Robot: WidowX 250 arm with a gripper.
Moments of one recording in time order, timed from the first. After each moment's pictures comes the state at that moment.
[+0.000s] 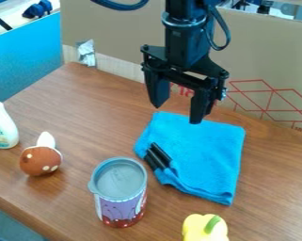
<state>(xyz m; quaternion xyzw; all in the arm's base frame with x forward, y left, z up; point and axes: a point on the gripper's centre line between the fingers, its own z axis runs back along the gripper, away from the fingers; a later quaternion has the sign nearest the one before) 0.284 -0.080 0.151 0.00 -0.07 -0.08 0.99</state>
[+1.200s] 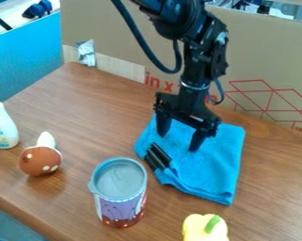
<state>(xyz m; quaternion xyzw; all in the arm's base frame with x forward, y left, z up) 0.356 -0.043 0.045 0.06 -0.02 0.01 1.00</state>
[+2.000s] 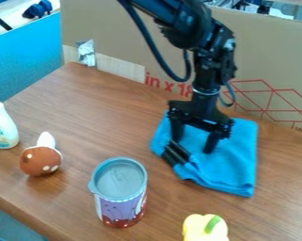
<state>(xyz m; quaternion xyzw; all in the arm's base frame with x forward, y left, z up) 0.372 -0.099 0.017 0.01 -0.02 0.00 1.00</state>
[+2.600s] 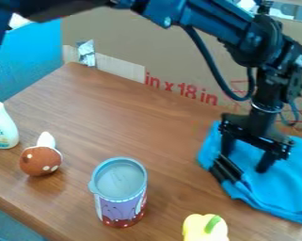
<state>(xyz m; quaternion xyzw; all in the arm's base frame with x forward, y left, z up) 0.356 -0.181 0.008 0.02 0.00 -0.08 1.00</state>
